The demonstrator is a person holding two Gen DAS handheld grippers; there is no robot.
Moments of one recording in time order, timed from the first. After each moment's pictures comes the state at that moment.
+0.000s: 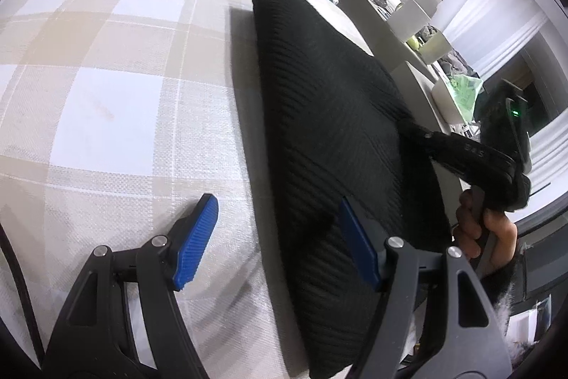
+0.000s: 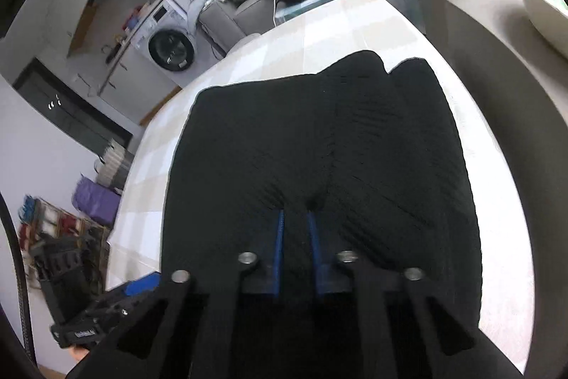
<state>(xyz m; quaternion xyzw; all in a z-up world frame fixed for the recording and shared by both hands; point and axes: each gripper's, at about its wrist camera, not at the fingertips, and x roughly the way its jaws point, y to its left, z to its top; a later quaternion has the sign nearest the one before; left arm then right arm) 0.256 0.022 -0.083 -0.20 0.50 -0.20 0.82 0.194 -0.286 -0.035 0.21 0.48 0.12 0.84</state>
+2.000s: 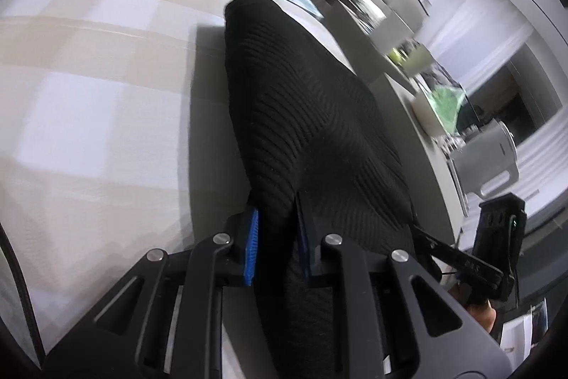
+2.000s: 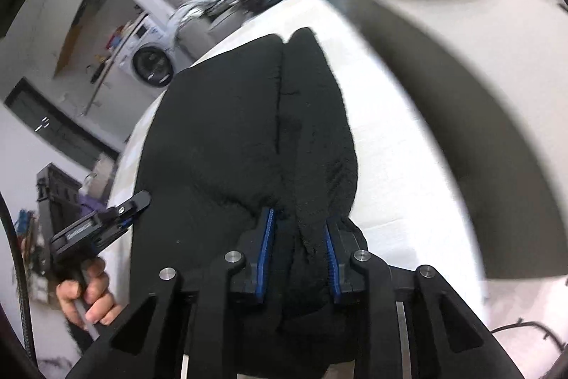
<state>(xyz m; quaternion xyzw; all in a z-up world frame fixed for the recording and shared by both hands) 0.248 0.005 -0.077 -0.23 0.46 -0.20 0.84 0.052 -0.326 -0.055 0.24 0.48 0.08 0.84</state>
